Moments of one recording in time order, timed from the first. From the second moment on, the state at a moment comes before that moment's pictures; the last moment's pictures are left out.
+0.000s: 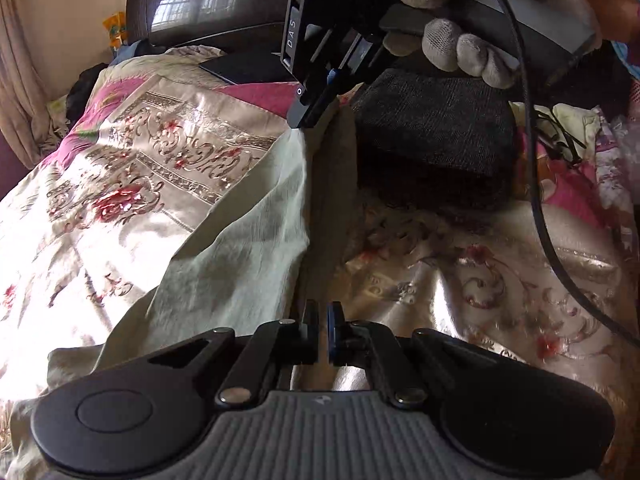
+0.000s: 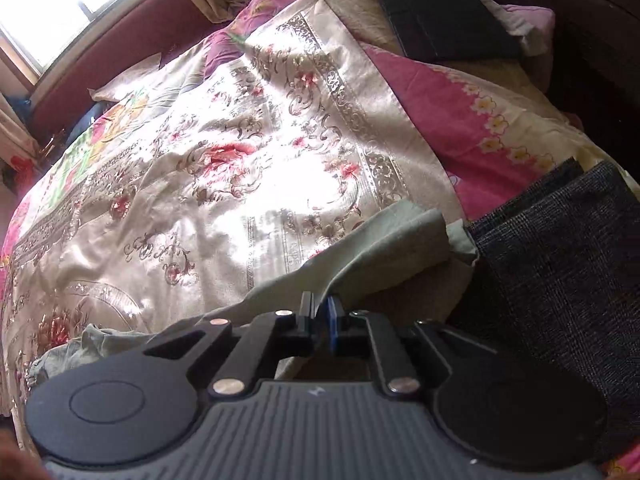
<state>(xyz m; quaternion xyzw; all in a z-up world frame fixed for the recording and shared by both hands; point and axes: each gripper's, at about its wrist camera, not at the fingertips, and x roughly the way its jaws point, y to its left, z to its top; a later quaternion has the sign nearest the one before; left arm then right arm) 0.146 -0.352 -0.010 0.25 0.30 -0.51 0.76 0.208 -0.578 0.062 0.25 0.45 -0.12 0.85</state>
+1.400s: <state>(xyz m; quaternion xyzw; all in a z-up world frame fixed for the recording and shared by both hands) 0.213 -0.417 -0.028 0.21 0.29 -0.48 0.80 0.272 -0.575 -0.018 -0.03 0.65 0.00 0.76</state>
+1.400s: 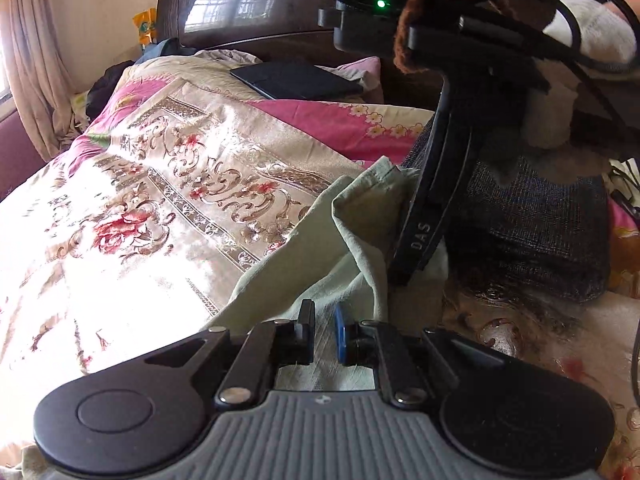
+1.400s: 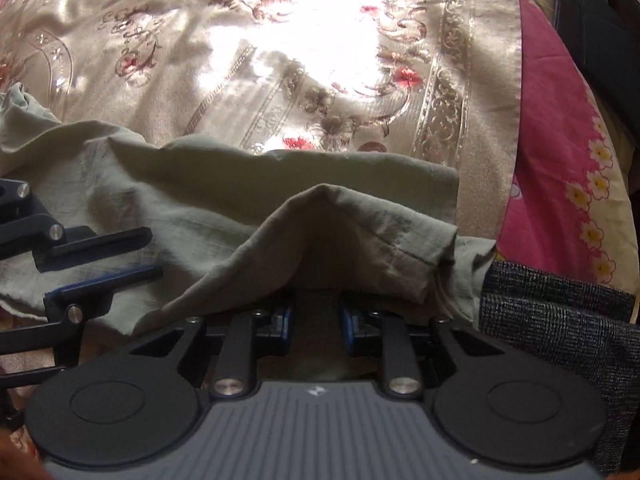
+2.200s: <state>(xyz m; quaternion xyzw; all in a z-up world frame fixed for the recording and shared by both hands) 0.154 -0.453 -0.052 0.24 0.29 -0.60 0.70 0.185 -0.592 0.061 0.14 0.52 -0.10 0.84</state>
